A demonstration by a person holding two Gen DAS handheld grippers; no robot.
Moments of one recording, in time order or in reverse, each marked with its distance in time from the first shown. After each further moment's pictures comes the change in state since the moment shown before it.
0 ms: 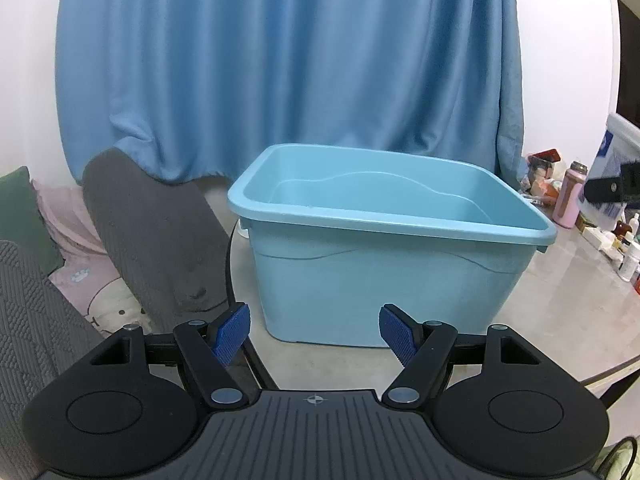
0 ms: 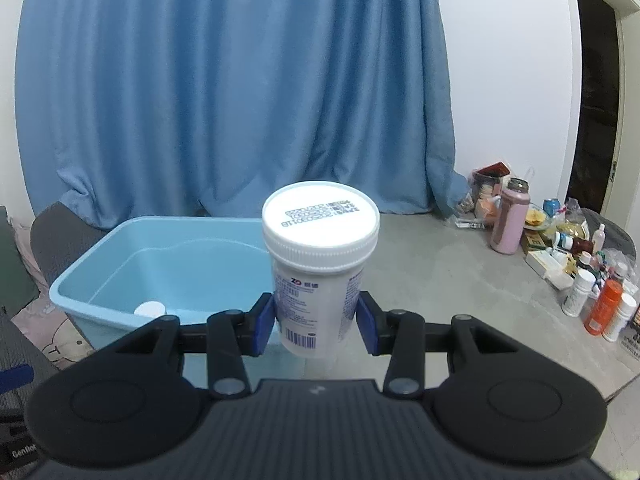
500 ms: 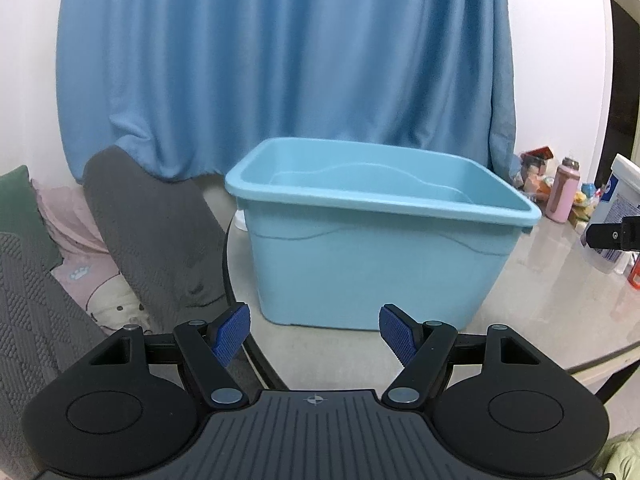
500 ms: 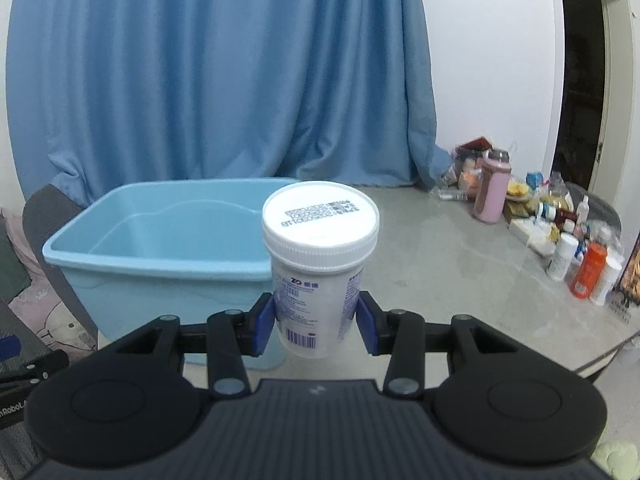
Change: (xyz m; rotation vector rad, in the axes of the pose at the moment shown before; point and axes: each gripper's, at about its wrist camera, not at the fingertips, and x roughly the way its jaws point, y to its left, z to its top) left arm -0.019 -0.001 -0.020 -0.008 -0.020 -0.015; right arm -0.020 -0.008 -0.038 0.016 0.033 -0.043
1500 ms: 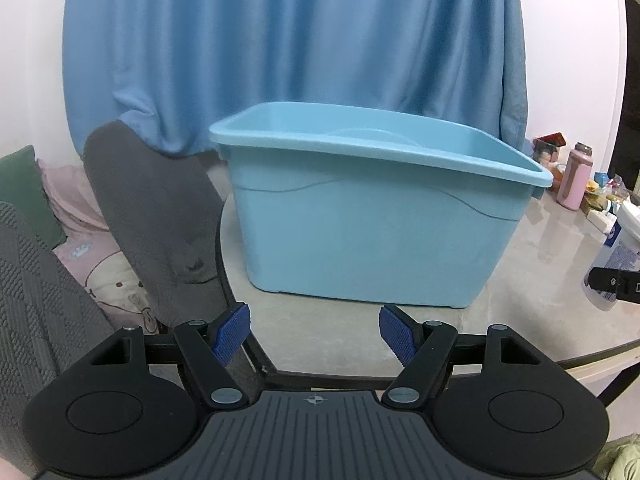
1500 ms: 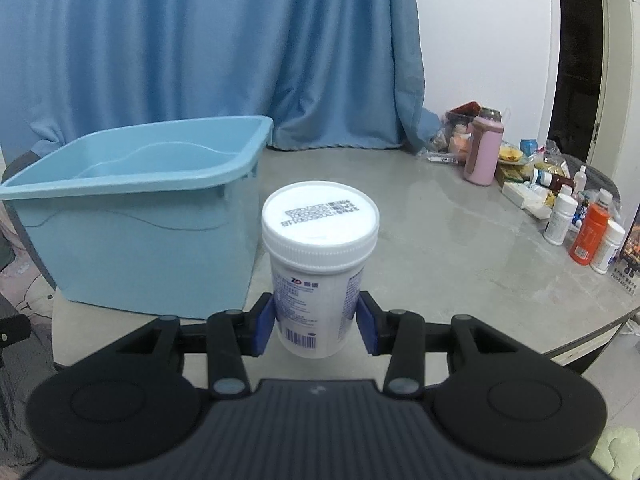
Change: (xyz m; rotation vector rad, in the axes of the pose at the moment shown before) left arm 0.022 -0.017 -0.029 -0.008 0.043 0.031; right arm 0.030 -0.028 -0.057 -0.004 0.071 -0.026
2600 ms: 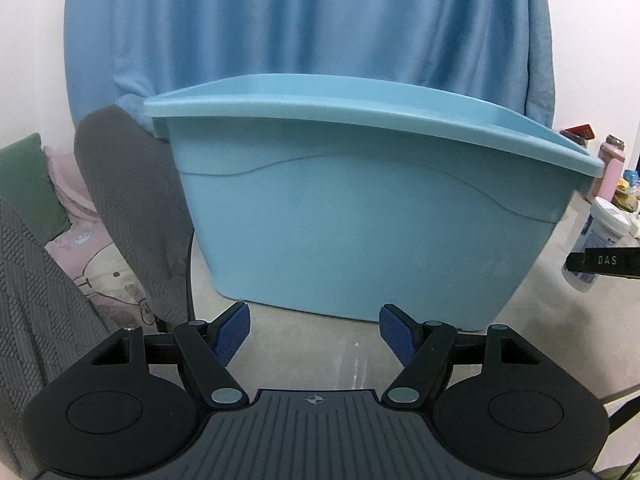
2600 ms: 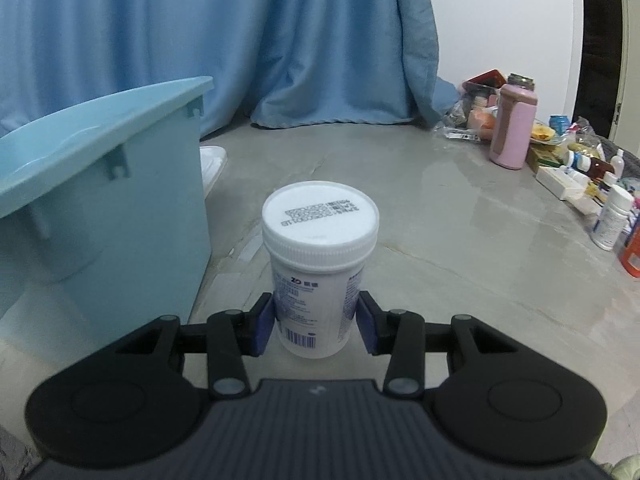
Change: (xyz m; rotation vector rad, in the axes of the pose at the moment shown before) left arm 0.076 -0.034 0.009 -0.028 0.040 0.062; right arm 0.127 -0.035 0.019 0.019 0.070 0.030
